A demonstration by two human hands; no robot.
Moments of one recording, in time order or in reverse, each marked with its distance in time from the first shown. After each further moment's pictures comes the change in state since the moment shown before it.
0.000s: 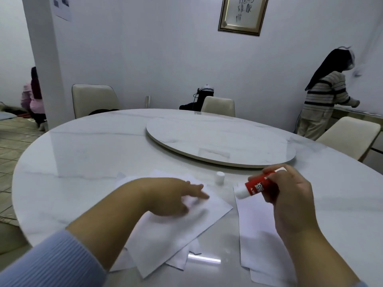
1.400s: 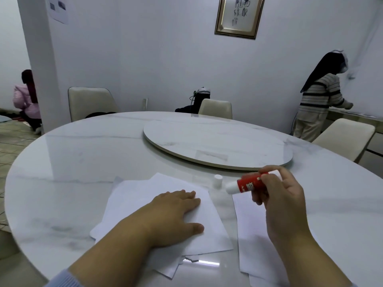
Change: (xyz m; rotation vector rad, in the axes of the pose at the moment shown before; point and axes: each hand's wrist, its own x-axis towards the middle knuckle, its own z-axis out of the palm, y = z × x) left_hand -0.003 0.004 0.038 0.012 0.221 -0.017; right_hand -0.004 0.003 0.008 0.008 0.009 -0.017
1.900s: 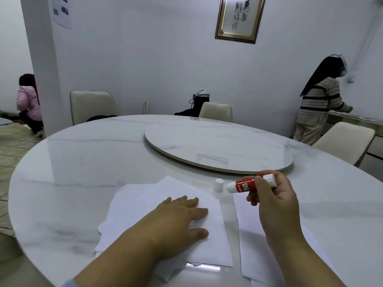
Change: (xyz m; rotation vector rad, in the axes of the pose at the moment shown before) left_hand -0.003 0.005 0.006 0.037 0.021 0.001; right_hand 0.003 0.012 0.007 -0.121 0.073 -0.037
